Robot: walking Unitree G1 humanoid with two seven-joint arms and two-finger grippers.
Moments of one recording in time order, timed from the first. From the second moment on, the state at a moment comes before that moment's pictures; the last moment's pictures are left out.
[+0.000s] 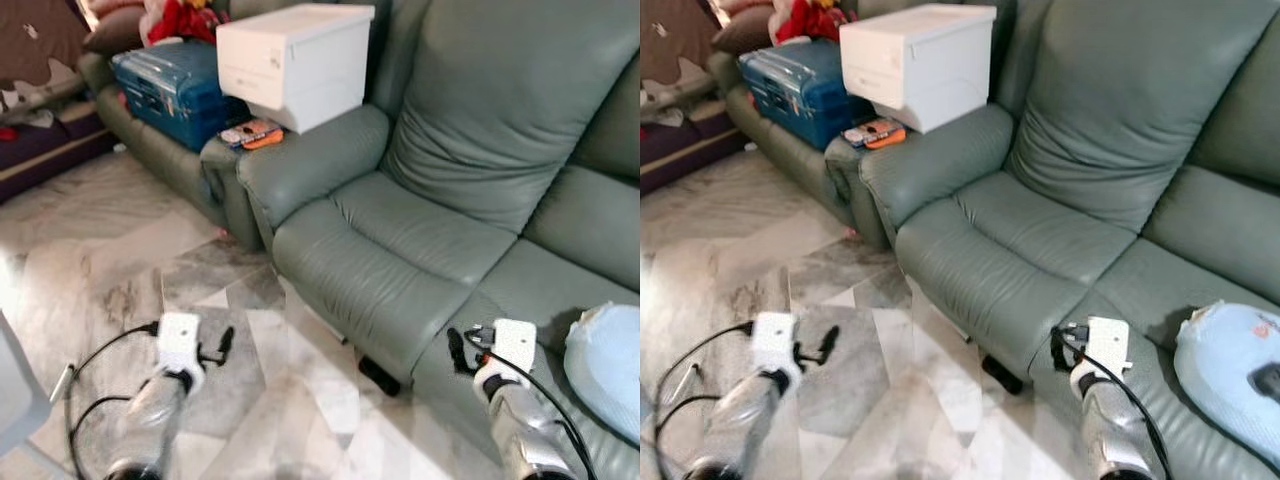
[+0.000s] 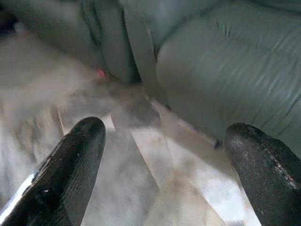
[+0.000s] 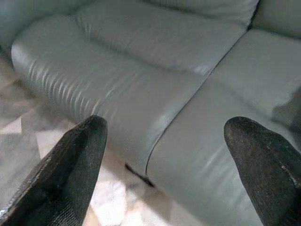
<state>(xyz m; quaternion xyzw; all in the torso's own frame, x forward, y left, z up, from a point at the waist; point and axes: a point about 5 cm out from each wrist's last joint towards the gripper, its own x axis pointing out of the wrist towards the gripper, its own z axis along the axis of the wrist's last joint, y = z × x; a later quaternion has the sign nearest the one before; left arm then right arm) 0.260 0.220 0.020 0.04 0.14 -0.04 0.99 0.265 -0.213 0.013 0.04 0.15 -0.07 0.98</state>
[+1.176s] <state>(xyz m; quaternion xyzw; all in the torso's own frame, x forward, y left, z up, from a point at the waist) 0.282 0.212 0.104 0.04 0.03 0.09 0.99 0.258 -0.197 0.104 -0.02 0.04 -0.04 1.00</state>
